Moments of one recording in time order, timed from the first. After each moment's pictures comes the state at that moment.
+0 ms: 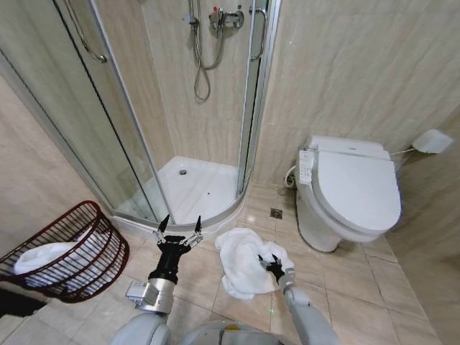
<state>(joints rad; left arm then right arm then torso) 1.87 -1.61 -0.44 -2.48 0.01 0.03 0.05 -1.02 1.41 0.48 0.74 0.22 0.29 -0.36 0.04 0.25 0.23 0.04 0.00</state>
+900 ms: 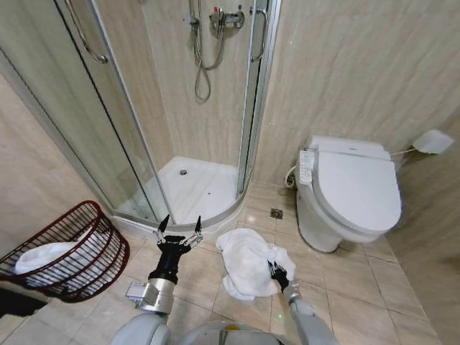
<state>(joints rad) 1.87 -1.61 -0.44 -2.48 0.01 0.03 0.05 -1.01 1.43 0.64 0.62 -0.05 0.57 -0.38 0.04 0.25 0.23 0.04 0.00</state>
